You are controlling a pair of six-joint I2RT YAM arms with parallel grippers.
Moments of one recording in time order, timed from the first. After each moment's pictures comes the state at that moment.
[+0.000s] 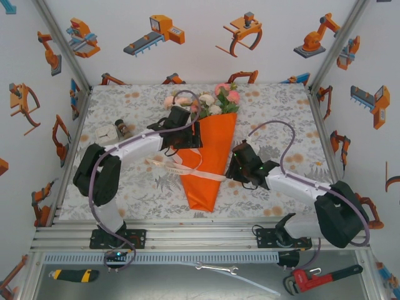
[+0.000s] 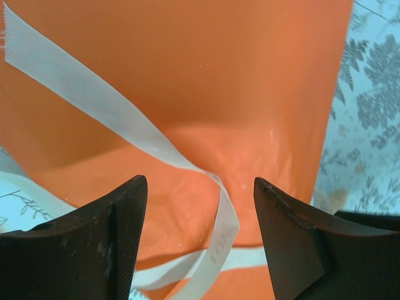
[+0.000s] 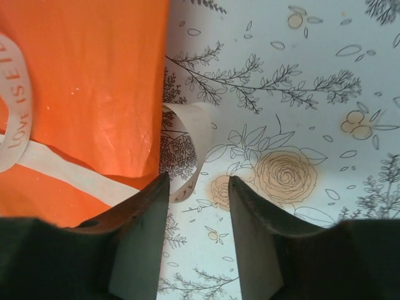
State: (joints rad) left arm -0.68 1.81 1.27 -0.31 0.01 -0.56; right arm 0.66 1.31 0.63 -0.27 0.11 0.83
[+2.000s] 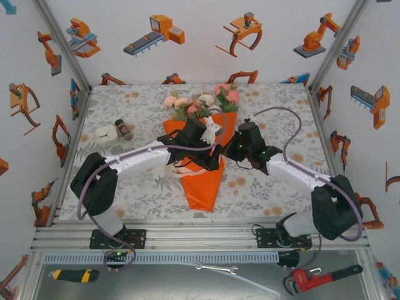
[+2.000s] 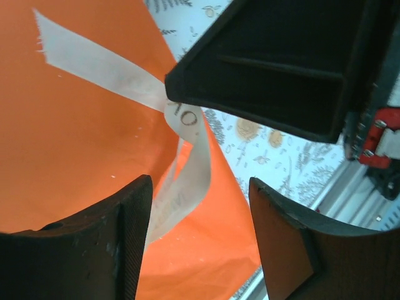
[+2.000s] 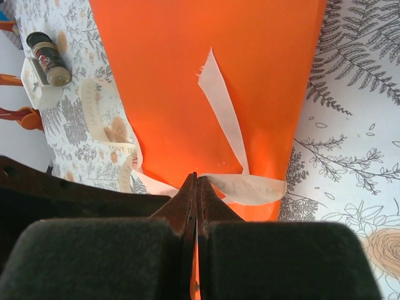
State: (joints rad) left arm -0.88 1.71 1.20 -0.29 0.22 -0.20; right arm 0.54 1.39 0.81 -0.10 -0.10 0.94
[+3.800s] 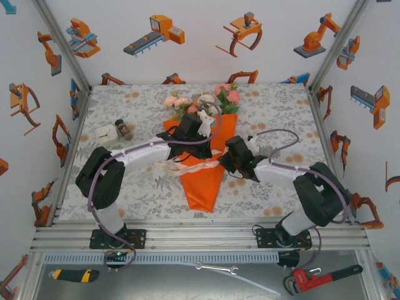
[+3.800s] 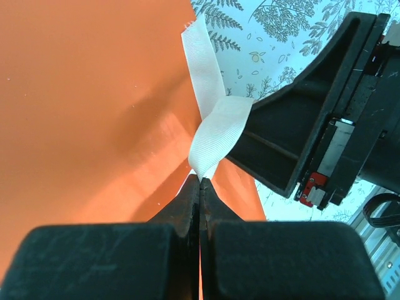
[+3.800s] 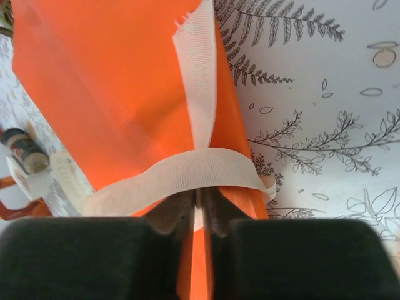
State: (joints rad) left arm -0.80 1.77 1.20 -0.17 0.22 -0.26; right arm 0.65 1.51 0.70 0.00 0.18 1.34
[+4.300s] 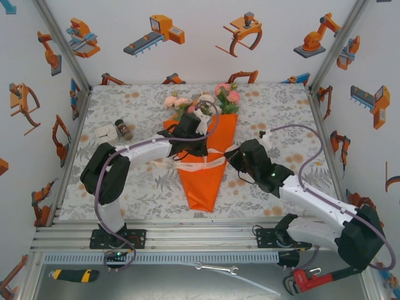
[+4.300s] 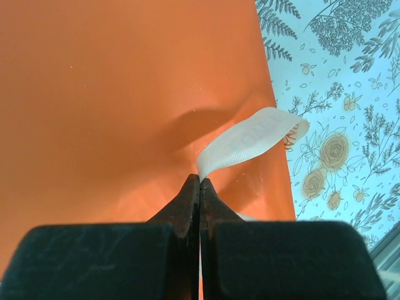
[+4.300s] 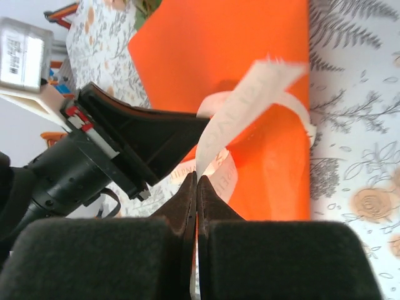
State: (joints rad) left arm -0.77 1.83 1.22 -0.18 0.17 -0.29; right arm 0.72 1.05 0.66 -0.17 0.29 1.20
